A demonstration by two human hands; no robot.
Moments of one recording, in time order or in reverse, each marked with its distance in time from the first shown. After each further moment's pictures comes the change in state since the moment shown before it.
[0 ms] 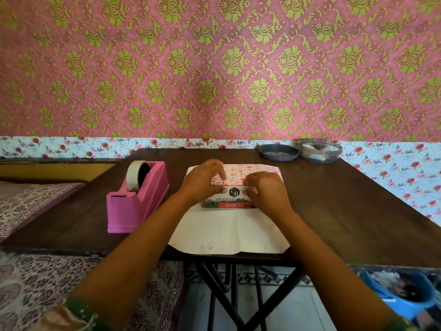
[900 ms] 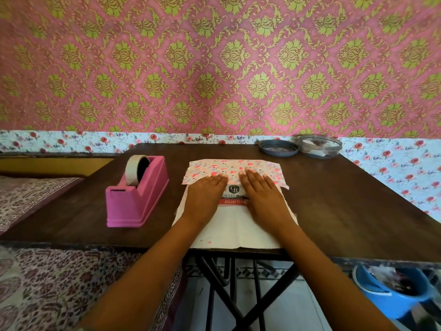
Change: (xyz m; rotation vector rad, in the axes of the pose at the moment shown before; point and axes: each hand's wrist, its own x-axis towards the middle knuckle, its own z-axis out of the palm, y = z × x) left_hand -0.033 0.005 0.038 0.475 0.100 0.058; right_hand -0.025 0.007 0.032 -0.173 -0.031 -0.154
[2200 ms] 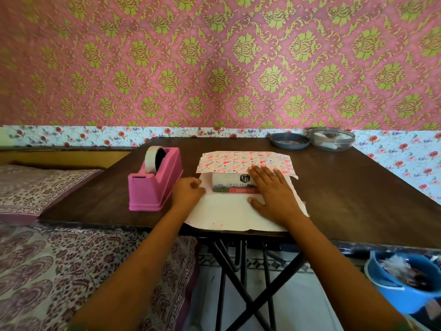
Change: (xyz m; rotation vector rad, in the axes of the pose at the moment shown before) left_hand -0.033 -0.050 0.002 -0.829 0.024 -0.641; right_hand -0.012 -0.004 -0.001 -0.009 -0.042 -0.019
